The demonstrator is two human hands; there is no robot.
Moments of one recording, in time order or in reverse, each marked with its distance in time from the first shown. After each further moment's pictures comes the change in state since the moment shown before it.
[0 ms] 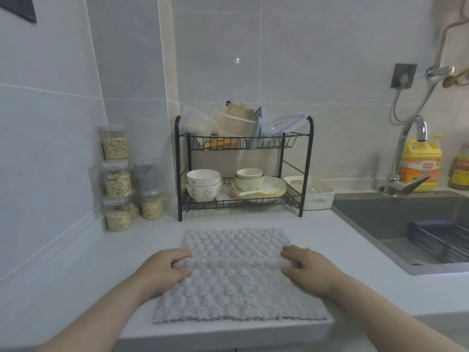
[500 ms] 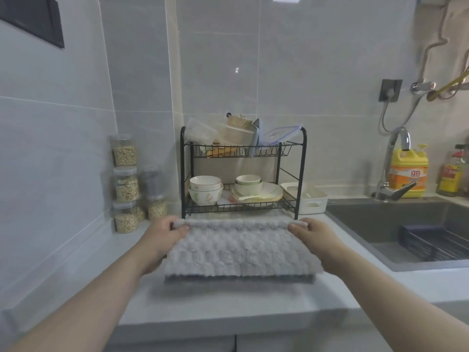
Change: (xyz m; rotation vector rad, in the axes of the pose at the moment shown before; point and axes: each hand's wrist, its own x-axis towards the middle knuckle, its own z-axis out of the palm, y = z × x) left_hand -0.013 0.048 -0.049 -0.617 0.182 -0.080; right_hand -0.015 -0.023 -0.049 0.961 0.266 0.206
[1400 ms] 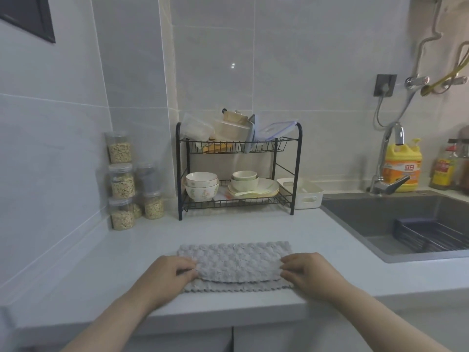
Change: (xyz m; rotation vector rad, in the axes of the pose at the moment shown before) left_hand -0.055 -0.043 0.020 0.618 -0.186 0.252; right_hand -0.038 0.055 0.000 -0.894 -0.171 -0.475
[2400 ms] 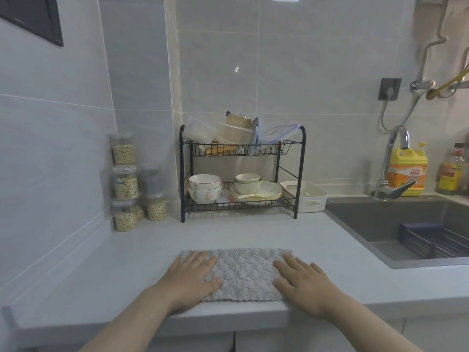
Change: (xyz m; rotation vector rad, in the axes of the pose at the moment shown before) left_hand 0.018 0.018 0.022 0.496 -0.376 -0.088; right_hand 0.002 -0.011 0.020 -0.142 -0.263 0.236
